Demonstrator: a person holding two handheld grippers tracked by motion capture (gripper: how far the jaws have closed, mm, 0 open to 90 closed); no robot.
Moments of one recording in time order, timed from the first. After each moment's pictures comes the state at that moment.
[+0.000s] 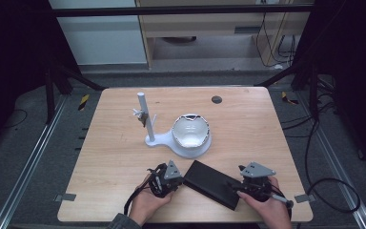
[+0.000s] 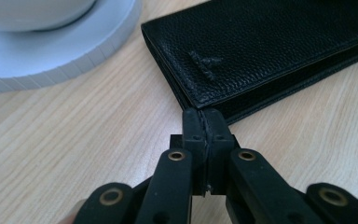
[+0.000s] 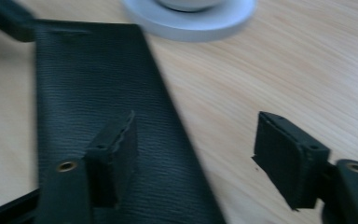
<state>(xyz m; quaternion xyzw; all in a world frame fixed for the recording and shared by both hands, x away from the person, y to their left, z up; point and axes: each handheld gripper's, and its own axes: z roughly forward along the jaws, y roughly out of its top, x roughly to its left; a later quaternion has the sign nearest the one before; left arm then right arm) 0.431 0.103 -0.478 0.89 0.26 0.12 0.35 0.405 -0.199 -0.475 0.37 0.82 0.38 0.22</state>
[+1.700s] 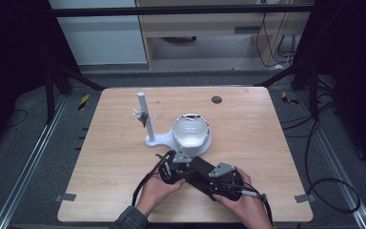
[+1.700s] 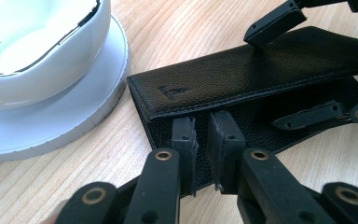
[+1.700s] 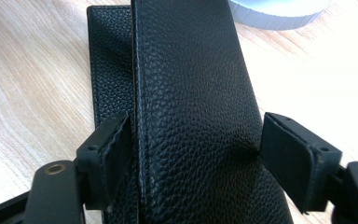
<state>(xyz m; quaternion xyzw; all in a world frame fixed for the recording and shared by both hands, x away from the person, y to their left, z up) 0.460 0.075 -0.454 0.89 0.25 0.08 0.38 0.416 -0.127 -0.476 0.34 0.88 0.26 0.21</state>
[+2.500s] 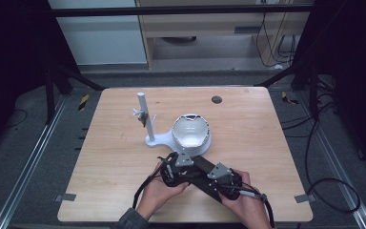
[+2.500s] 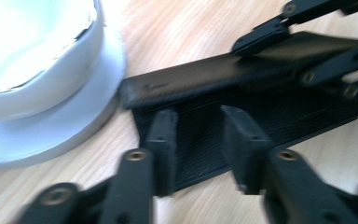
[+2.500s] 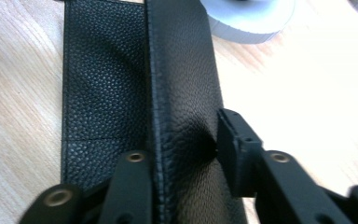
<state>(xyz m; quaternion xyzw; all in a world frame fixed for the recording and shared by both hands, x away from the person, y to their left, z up) 0.449 0.071 -0.448 0.89 0.25 0.11 0.37 0.414 -0.124 -0.473 0.31 0.88 0.22 0.29</state>
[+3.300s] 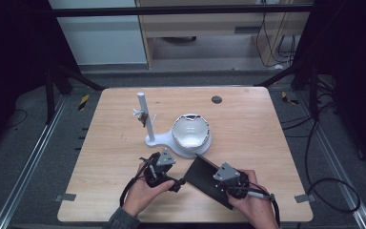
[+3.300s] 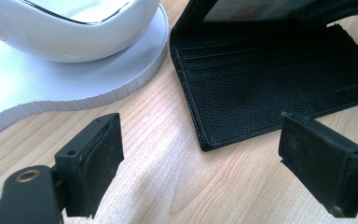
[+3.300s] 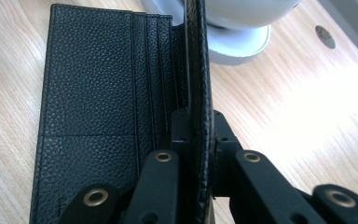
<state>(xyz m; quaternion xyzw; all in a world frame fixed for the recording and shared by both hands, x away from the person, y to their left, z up) 0.451 0.115 -0.454 0.87 0.29 0.11 0.38 0.410 -0.142 -0.462 0.26 0.87 0.26 0.32</state>
